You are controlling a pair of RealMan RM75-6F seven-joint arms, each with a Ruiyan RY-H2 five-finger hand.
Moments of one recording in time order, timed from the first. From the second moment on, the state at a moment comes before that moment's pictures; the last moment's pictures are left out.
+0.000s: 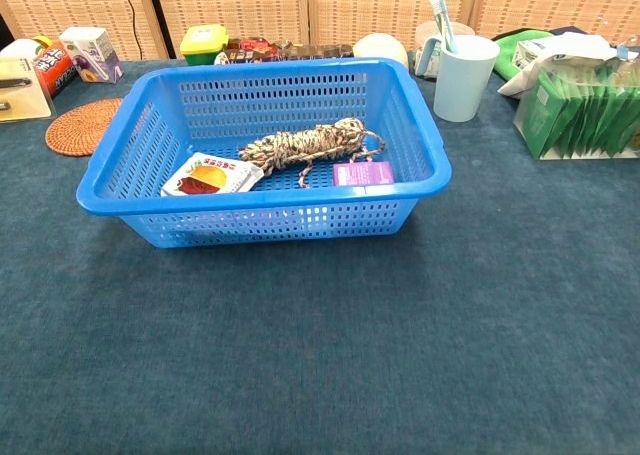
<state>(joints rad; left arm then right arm) -0.19 -0.96 -0.07 -1.86 1.64 1.41 0.12 0.01 -1.08 0.04 -1.80 -1.58 1.55 -0.32</state>
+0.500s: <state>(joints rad) -0.59 -1.03 -0.23 -2.00 1.20 0.96 0.51 0.02 -1.09 0.06 -1.79 -1.53 1.52 -0.31</state>
